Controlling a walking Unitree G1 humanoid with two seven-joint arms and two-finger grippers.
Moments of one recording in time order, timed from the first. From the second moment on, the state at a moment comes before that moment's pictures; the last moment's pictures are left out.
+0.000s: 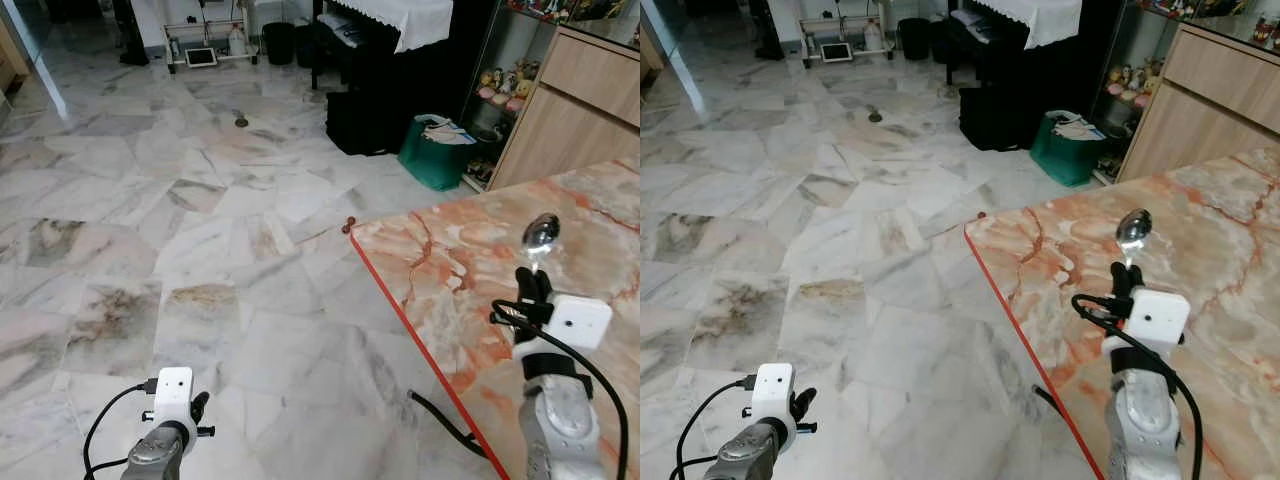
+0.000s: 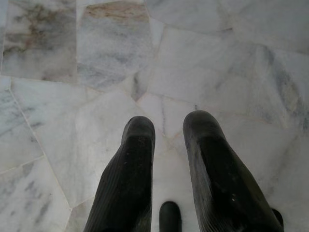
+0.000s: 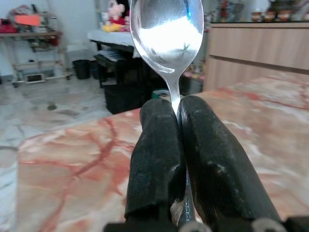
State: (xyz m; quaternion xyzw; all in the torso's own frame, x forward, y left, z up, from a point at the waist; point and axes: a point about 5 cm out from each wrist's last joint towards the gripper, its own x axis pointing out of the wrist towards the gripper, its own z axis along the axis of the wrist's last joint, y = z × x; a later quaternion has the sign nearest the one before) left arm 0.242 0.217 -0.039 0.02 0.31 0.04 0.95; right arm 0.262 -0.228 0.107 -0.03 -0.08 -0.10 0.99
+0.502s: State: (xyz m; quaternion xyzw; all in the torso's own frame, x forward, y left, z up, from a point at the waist) left arm 0.241 0.213 -0.040 0.01 0.30 0.04 0.95; right arm 0.263 -0.223 0.094 -0.02 -0.07 -0.09 0.99
